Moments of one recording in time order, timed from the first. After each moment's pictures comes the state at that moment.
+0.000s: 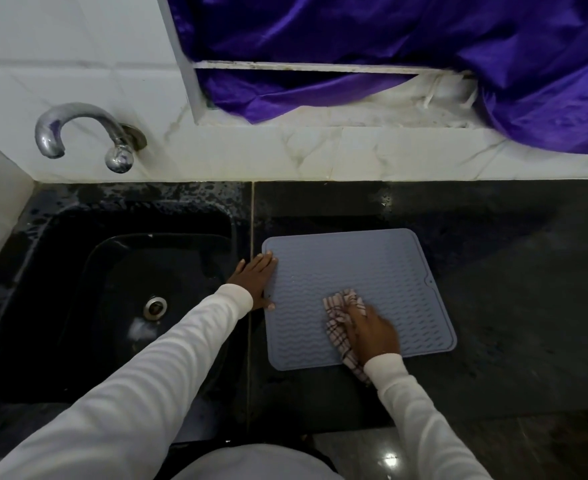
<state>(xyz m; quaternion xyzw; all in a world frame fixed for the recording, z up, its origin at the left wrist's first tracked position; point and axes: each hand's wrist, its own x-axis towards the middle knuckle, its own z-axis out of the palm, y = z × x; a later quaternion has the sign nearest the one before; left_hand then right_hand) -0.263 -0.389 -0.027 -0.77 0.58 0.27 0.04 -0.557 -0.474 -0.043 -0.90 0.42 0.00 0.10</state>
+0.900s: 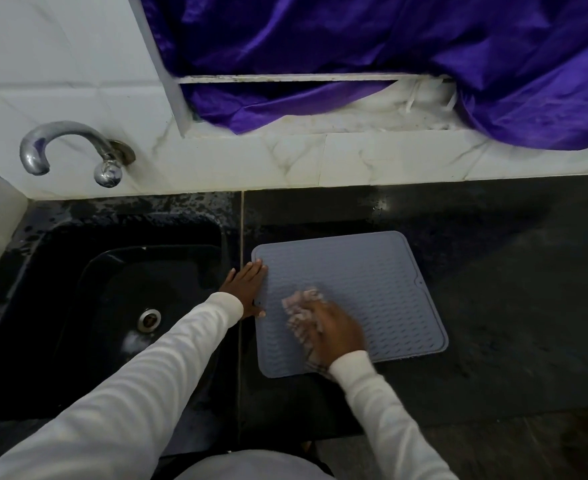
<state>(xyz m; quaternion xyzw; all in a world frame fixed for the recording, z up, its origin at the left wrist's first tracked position) -0.270 -0.390 -0.026 -0.78 0.56 0.26 0.06 -0.515 -0.446 -0.013 -0.89 0.36 -0.14 0.23</state>
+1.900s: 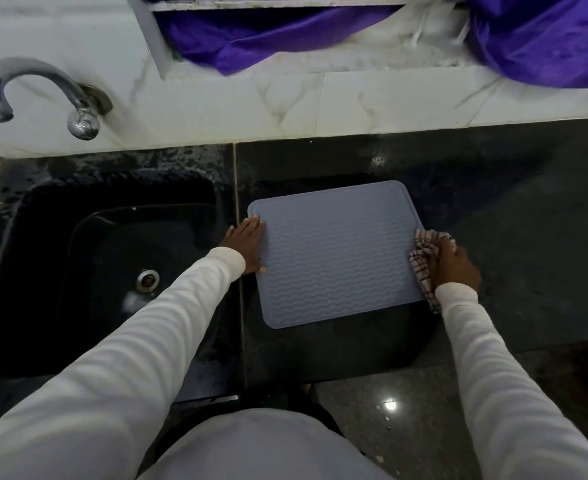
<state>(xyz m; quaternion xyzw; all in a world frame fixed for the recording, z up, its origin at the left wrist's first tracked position) -0.275 -0.394 -0.017 -0.78 0.56 0.28 0.07 -0.672 -0.589 -0.038 -0.76 0.64 -0.02 0.07</state>
